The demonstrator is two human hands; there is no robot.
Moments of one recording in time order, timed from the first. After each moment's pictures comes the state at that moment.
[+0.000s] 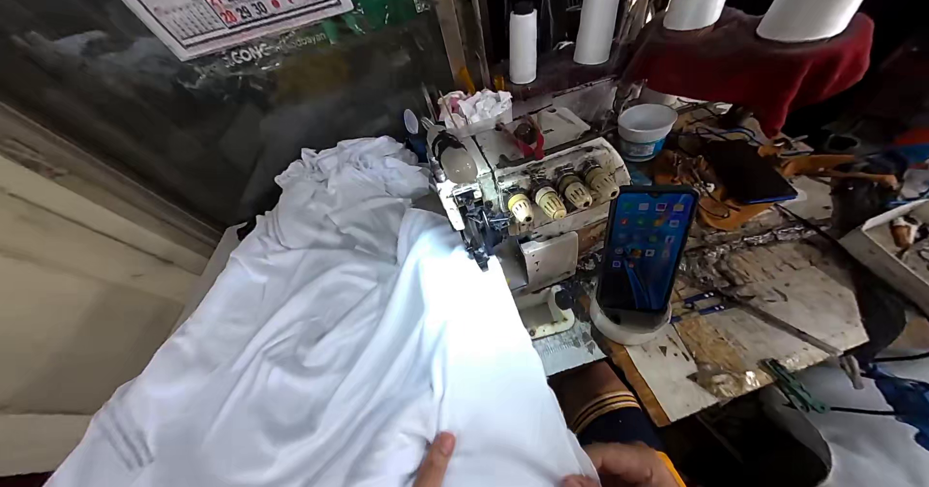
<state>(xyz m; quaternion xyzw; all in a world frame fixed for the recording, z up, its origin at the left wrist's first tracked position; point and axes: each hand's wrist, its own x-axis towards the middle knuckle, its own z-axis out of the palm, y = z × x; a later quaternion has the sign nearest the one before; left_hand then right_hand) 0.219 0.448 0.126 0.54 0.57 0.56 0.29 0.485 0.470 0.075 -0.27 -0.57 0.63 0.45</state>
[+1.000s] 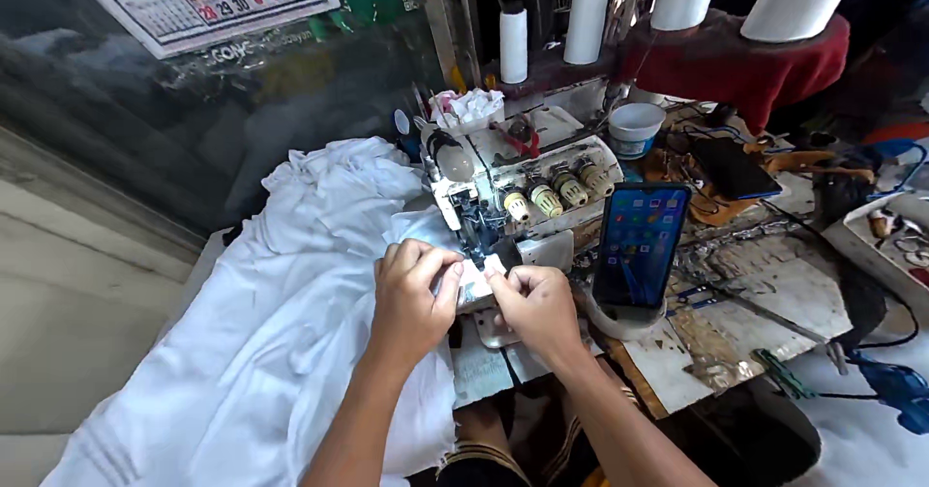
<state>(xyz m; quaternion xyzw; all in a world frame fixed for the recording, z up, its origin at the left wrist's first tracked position) 0.205 0.628 0.177 0.76 0.54 0.35 -0.07 0.389 0.623 0.155 -0.50 -0.57 0.41 0.51</state>
